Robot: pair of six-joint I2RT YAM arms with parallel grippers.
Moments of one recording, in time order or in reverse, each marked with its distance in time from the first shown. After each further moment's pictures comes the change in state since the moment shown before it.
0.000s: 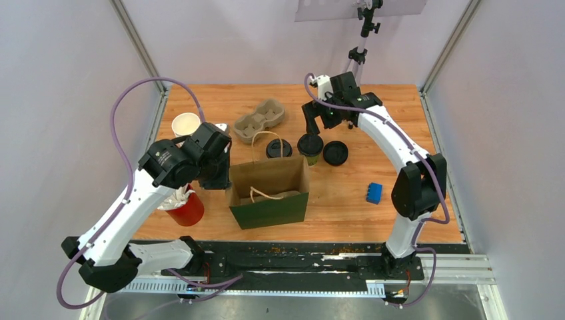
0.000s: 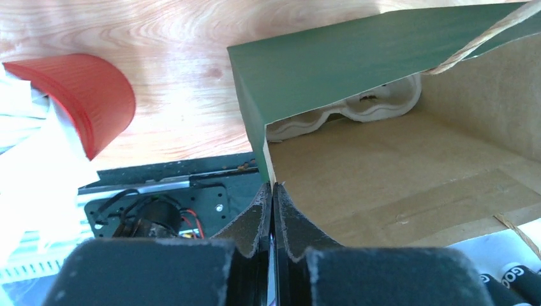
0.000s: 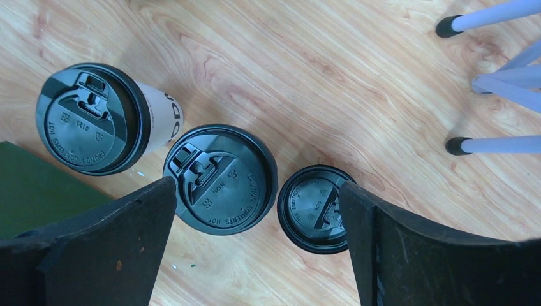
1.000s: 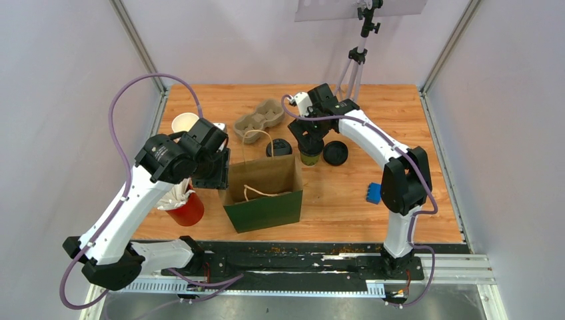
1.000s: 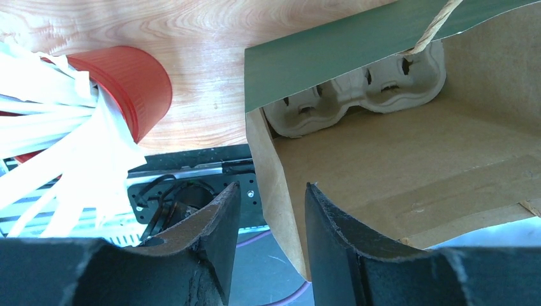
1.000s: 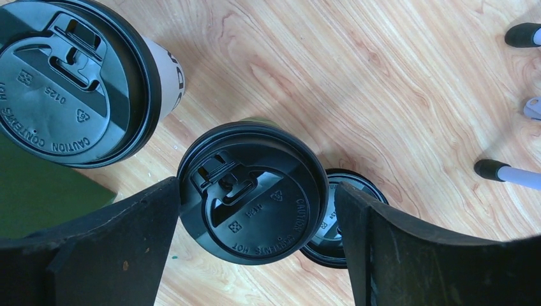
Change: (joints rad) left arm 0.054 0.030 0.072 -0.119 -0.012 0.105; right arm 0.114 0.104 -0.001 -0.048 0.089 -0.151
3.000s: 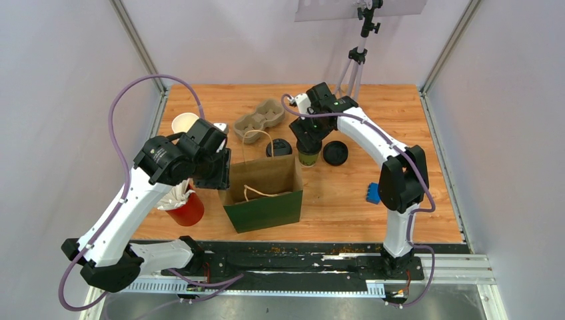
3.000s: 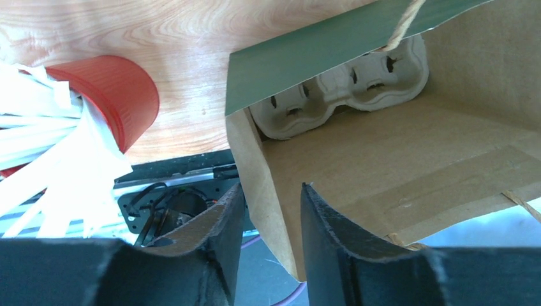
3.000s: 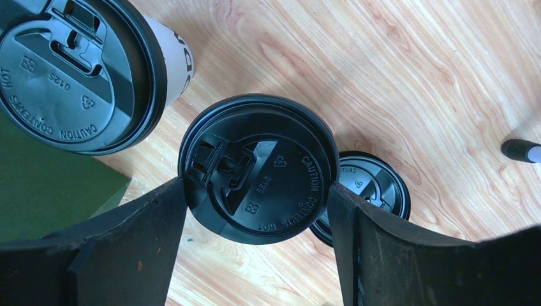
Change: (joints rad) left arm 0.000 -0.016 -0.016 0.029 0.028 0.013; right arm 0.004 0.030 0.058 -0.096 -0.008 0.040
